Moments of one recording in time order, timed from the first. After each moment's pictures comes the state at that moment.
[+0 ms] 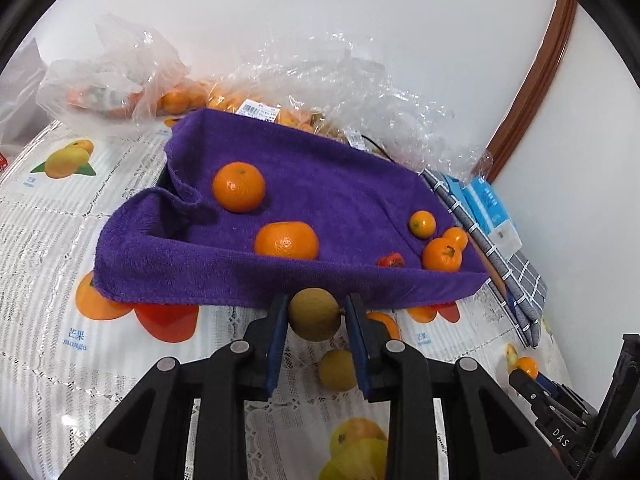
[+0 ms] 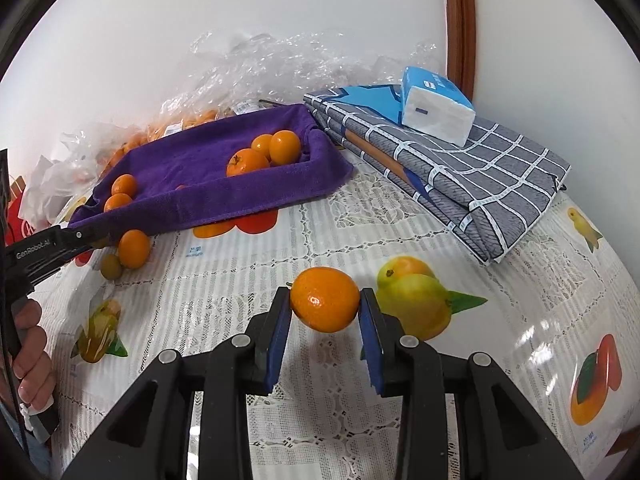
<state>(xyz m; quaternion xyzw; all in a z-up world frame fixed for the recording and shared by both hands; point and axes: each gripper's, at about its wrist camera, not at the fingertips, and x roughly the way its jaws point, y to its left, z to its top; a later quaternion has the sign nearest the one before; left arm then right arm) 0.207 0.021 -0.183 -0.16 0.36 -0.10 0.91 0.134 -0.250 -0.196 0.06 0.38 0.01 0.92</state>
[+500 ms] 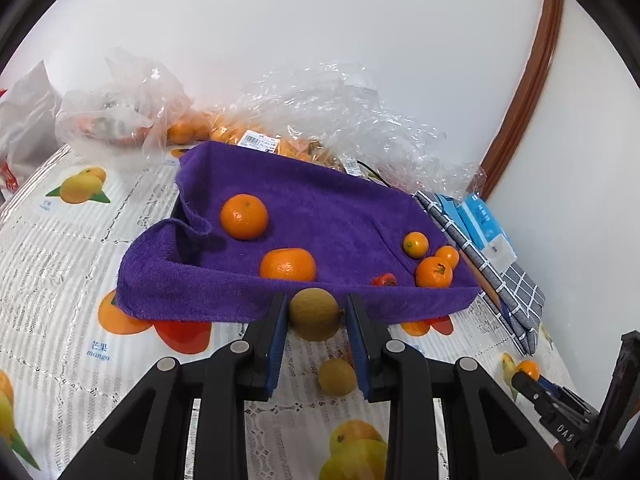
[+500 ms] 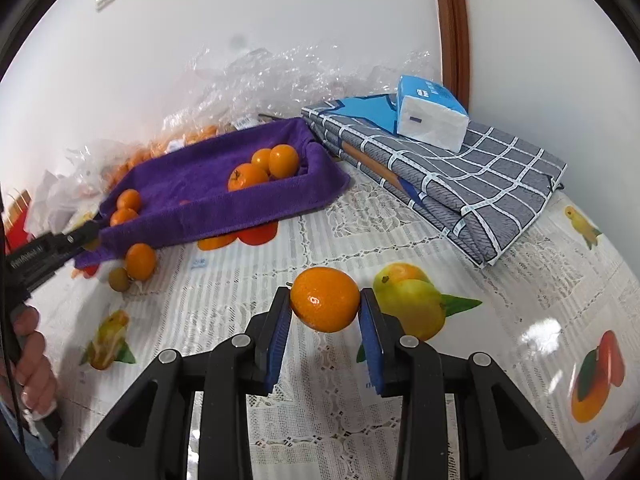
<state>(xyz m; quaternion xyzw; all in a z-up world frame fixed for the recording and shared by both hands) 0.194 0.023 -0.169 -0.15 0.32 -0.09 0.93 0.126 -0.259 -0.192 0.09 0.36 0.01 0.93</state>
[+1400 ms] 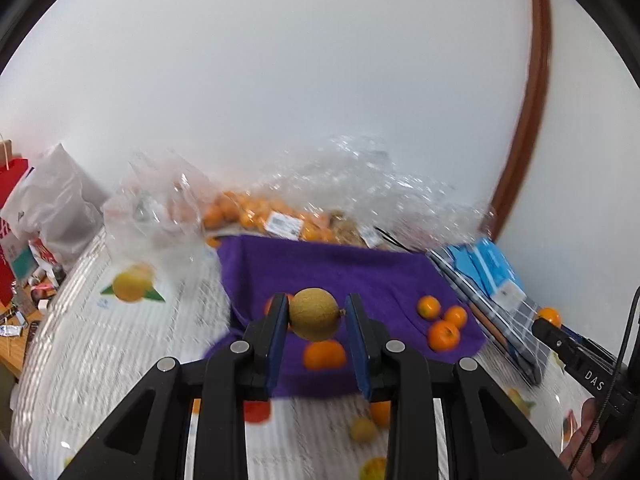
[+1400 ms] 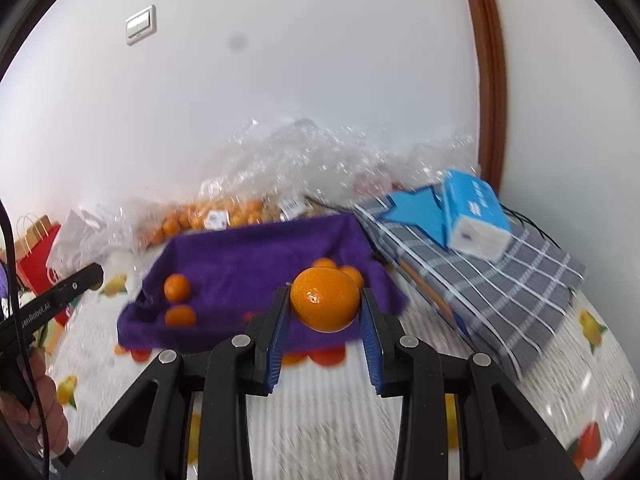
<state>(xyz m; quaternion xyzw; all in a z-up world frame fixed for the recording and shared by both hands) 0.196 0.056 -0.092 -0.11 0.26 -0.05 0.96 0.175 -0.209 -0.097 0.07 0.29 0.04 0.95</state>
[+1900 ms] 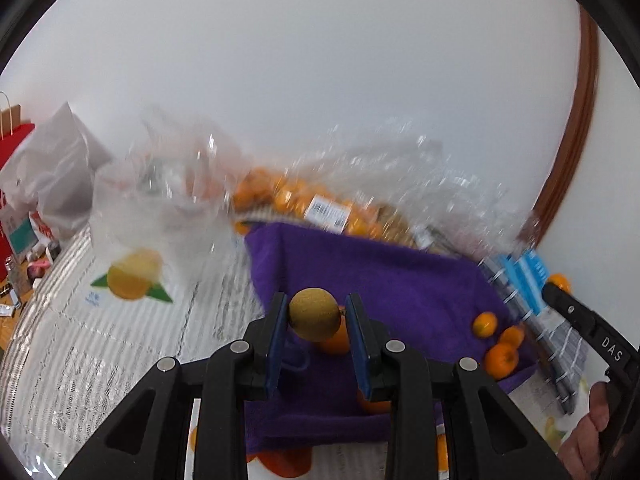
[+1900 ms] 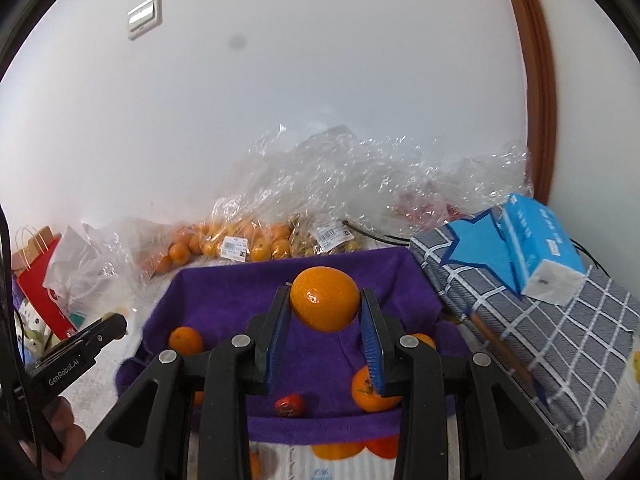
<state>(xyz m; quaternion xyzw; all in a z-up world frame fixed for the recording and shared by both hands) 0.254 0.084 -0.137 -0.14 0.29 -0.01 0.95 0.262 -0.165 -0.110 0.07 0.27 0.07 0.96</state>
